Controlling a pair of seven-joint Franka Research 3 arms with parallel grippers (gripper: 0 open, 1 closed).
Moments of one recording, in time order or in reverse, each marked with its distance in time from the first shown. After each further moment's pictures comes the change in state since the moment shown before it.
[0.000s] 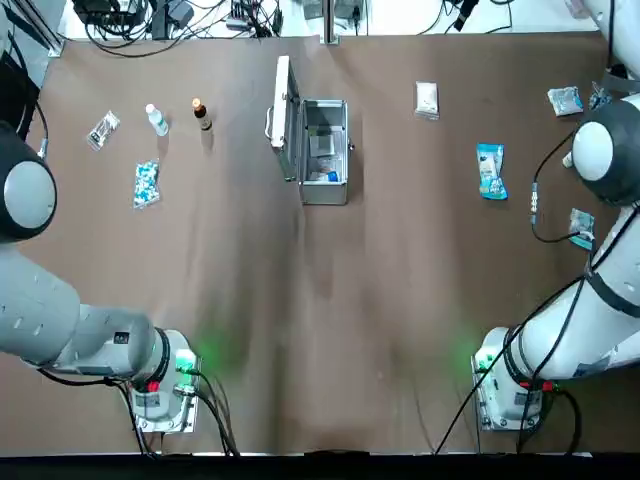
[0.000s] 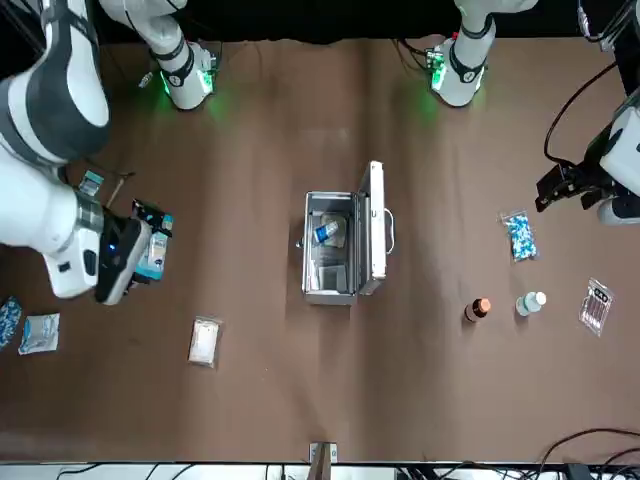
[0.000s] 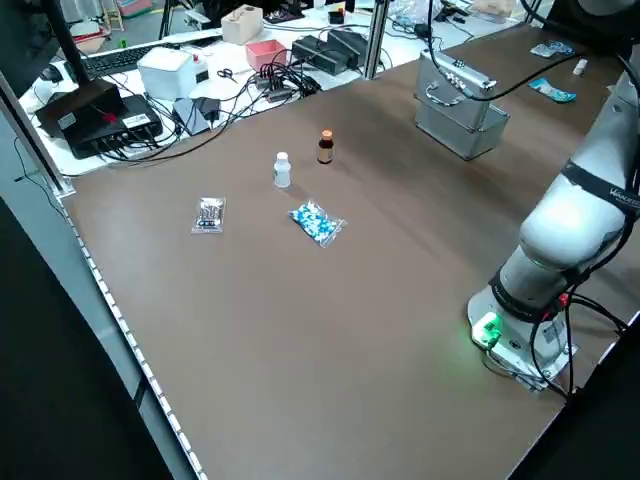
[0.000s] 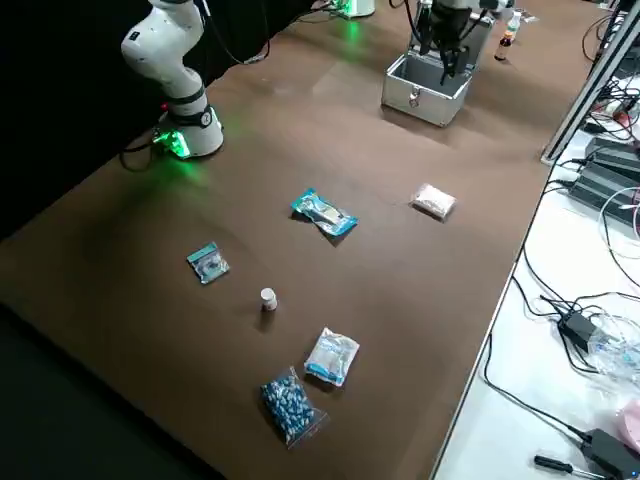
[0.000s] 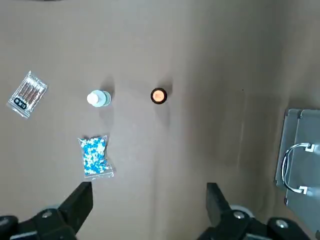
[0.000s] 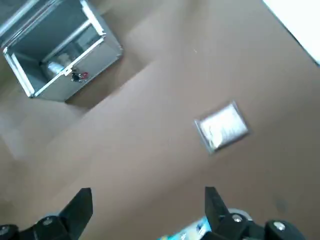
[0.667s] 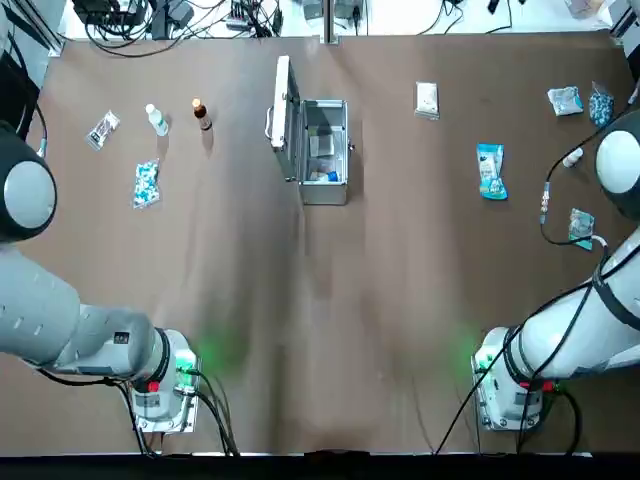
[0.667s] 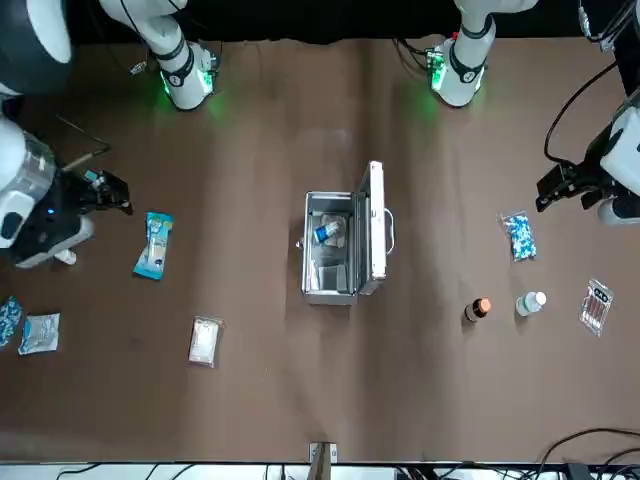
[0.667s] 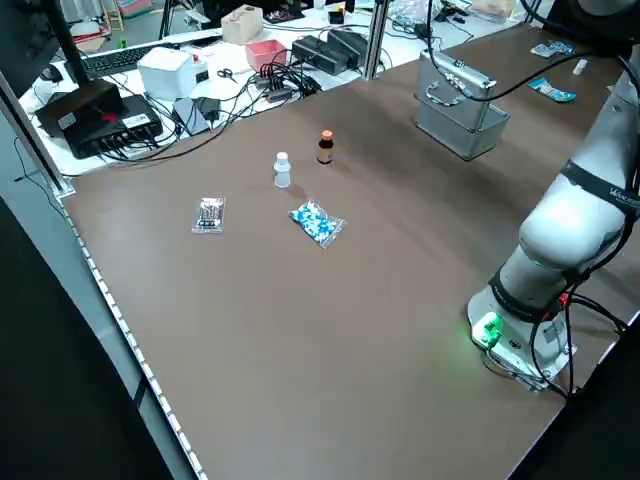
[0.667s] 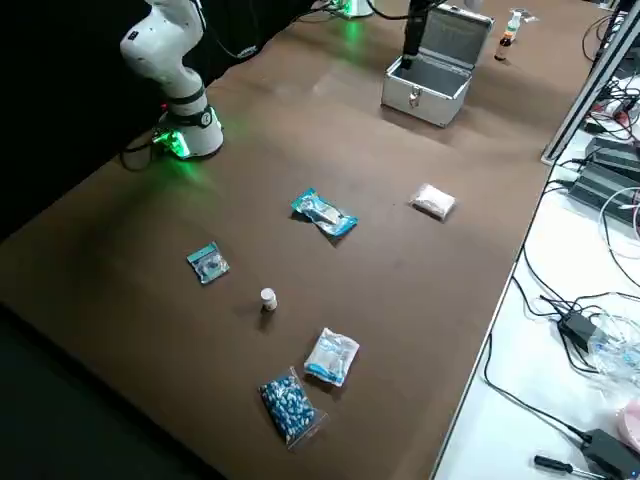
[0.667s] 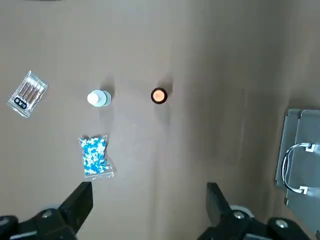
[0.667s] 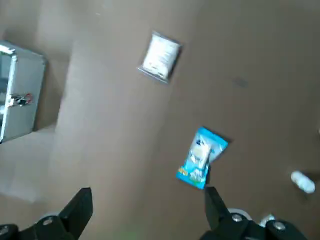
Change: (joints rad) left arm 0.000 0.000 0.001 0.000 0.000 -0.001 0.000; right arm -0.052 -0.121 -0.017 -0.006 -0.171 -0.159 0.600
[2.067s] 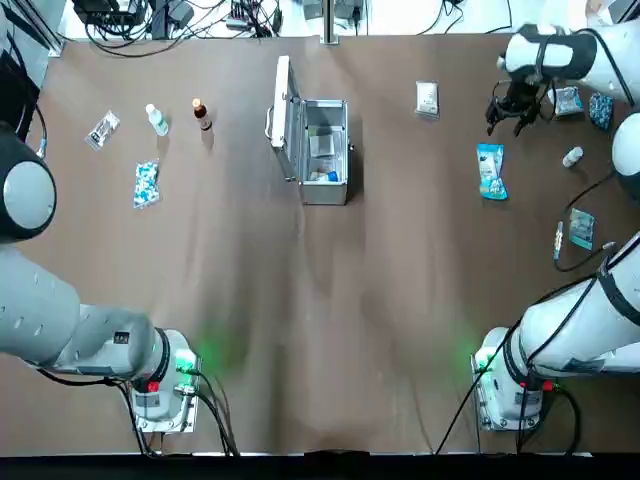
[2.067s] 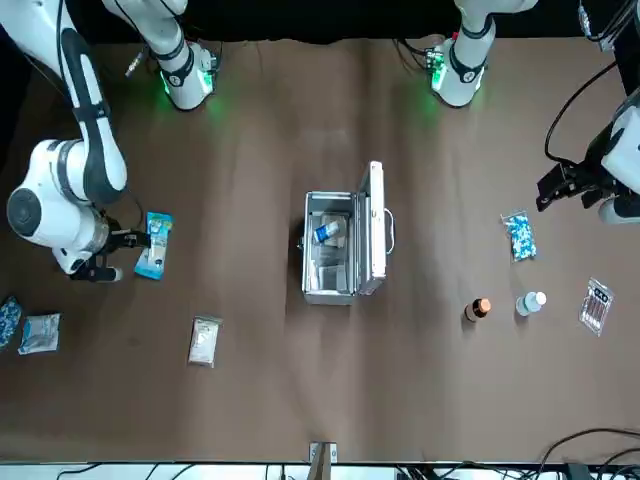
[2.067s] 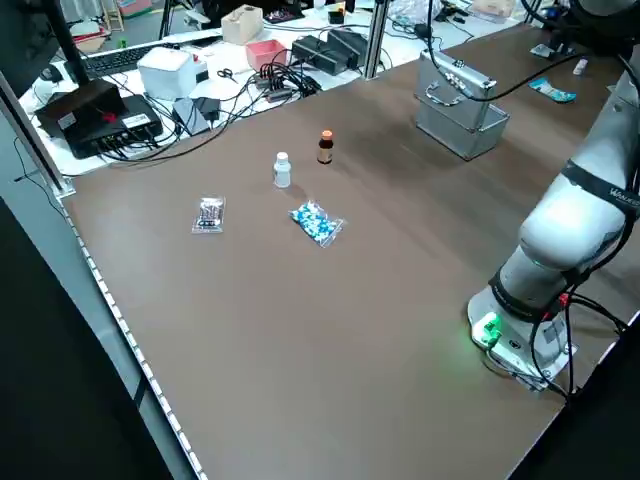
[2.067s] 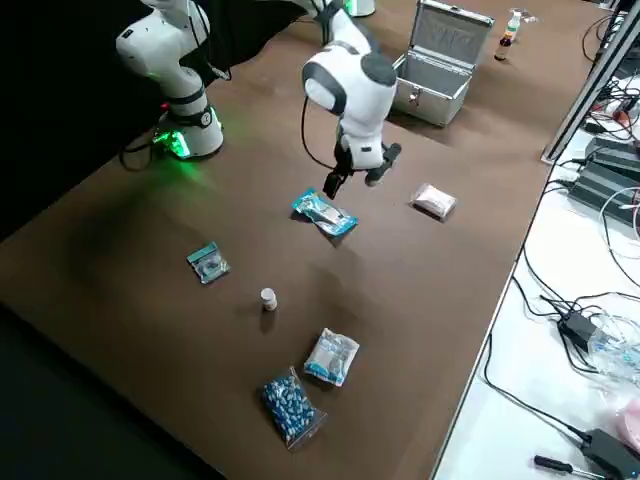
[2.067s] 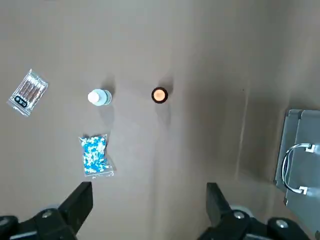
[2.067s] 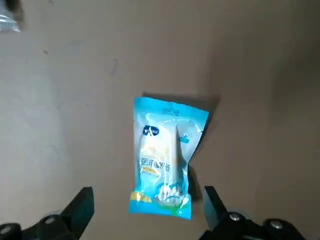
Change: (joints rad) left arm 0.000 -0.003 0.000 -0.001 0.000 -0.002 -0.006; right arm -0.168 0.017 -0.007 -0.812 -0.048 0.731 0.123
